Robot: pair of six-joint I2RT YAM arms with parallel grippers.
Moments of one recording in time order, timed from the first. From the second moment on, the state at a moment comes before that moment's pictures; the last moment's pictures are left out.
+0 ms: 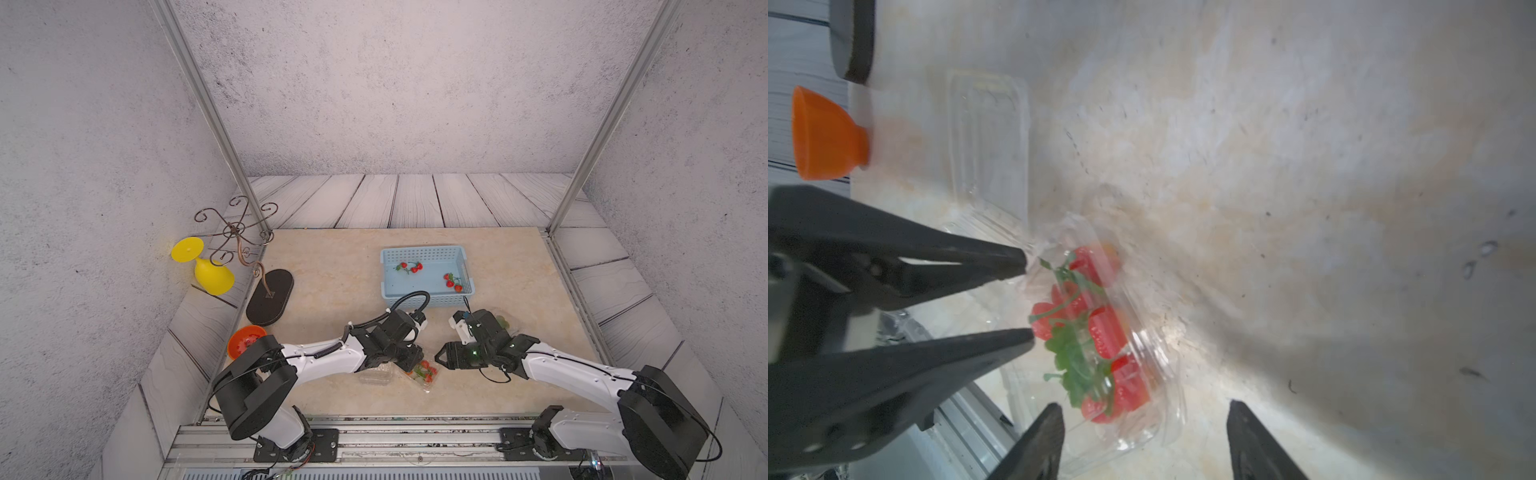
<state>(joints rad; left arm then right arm) -0.93 1.51 0.76 -0.15 0.15 -0.29 0.68 1.25 0.53 -0.26 -0.35 0.60</state>
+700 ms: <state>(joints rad) -0.93 1.53 0.76 -0.15 0.13 -0.28 0.68 1.30 0.44 -0.09 -0.41 0.65</state>
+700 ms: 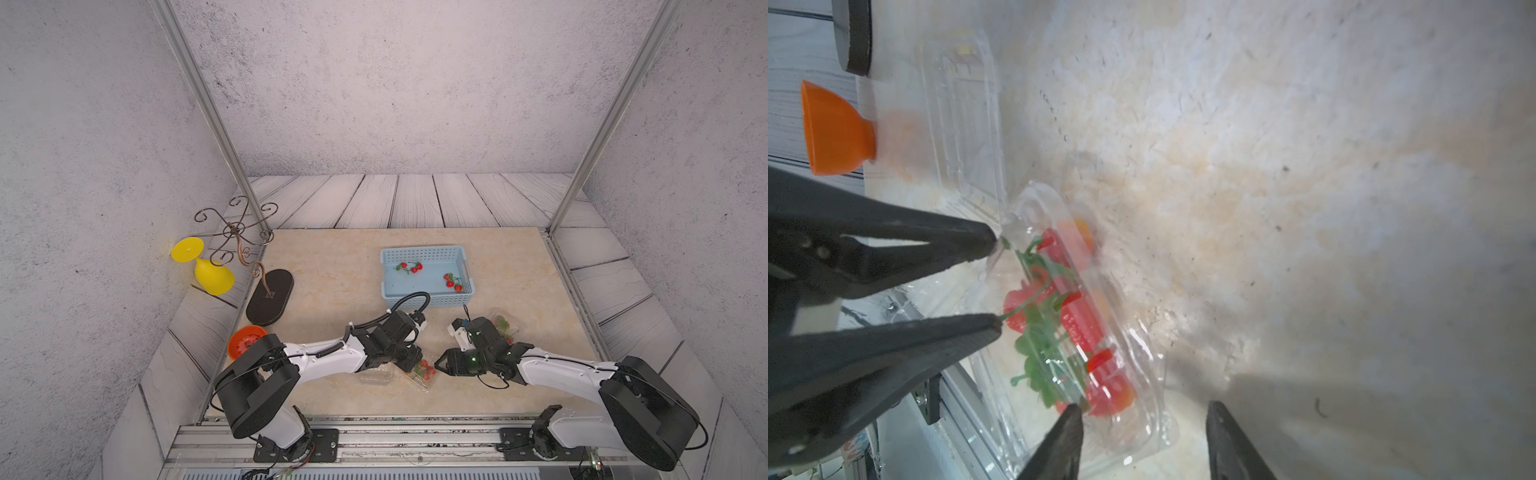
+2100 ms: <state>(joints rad) -0.31 0.92 0.64 -0.33 0.17 -0.48 1.00 1.66 0.95 -0.43 -0.38 0.45</state>
